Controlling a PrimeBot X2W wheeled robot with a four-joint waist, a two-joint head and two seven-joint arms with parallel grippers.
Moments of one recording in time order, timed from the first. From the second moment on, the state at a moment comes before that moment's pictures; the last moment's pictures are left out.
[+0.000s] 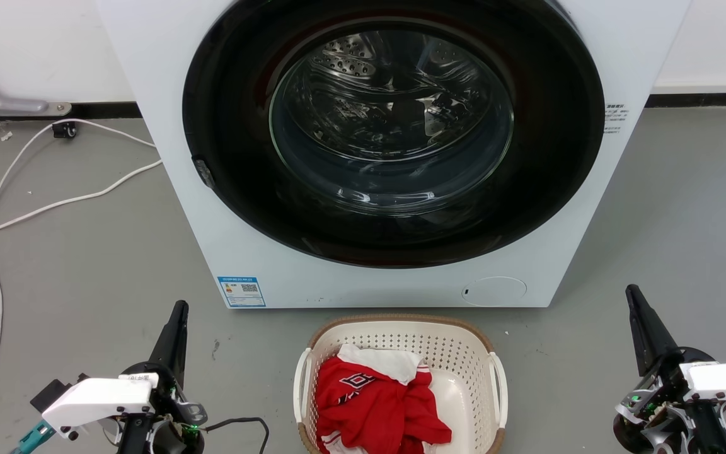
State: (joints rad) left arm -0.10 0.06 0.11 0.25 -1.61 -0.13 0.11; right arm -0.10 -0.06 -0.11 0.25 1.61 0.13 0.11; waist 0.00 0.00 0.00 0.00
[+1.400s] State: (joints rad) left arm -0.07 0.05 0.07 0.26 -1.56 -0.13 0.06; right arm -0.07 -0.05 -0.06 0.27 1.57 0.13 0.05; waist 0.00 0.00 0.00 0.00
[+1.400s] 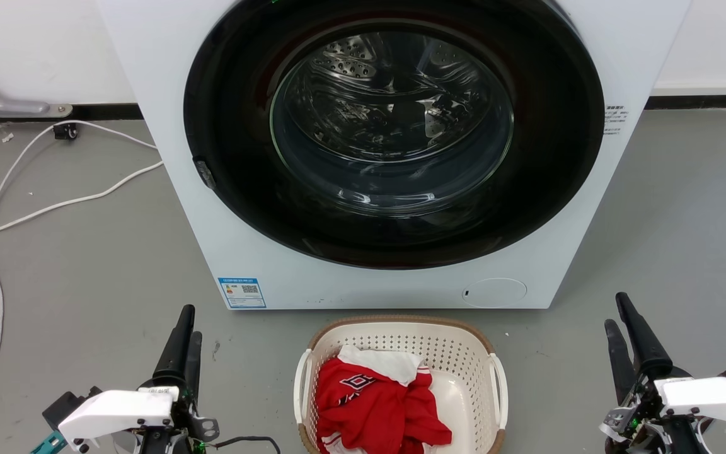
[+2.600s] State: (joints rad) left arm -0.07 0.05 -0.06 0.20 -0.82 -0.06 -0.08; right arm -0.07 -0.05 -0.01 0.24 0.79 0.13 -0.09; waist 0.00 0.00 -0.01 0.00
